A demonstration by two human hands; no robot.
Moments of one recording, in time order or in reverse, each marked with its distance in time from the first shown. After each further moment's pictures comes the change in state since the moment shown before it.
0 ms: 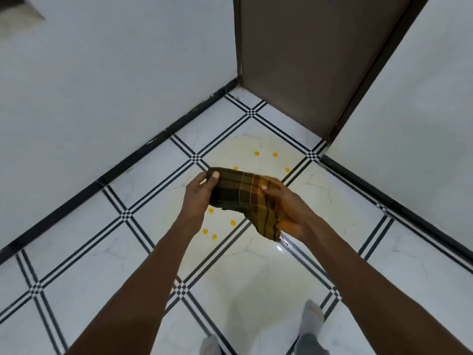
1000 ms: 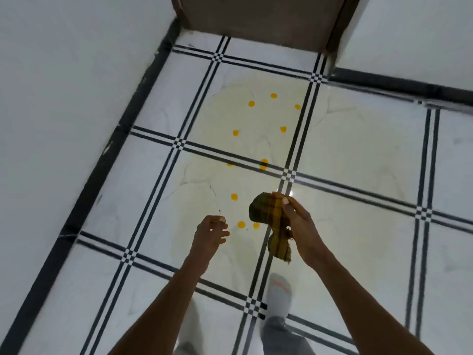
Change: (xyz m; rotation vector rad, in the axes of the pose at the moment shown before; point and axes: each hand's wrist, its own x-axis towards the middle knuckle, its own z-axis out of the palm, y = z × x) left_hand 0.258 -0.268 -0.221 0.466 -0.322 -0.317; right_hand 0.275 0.288 0.077 0.008 0.619 -0.224
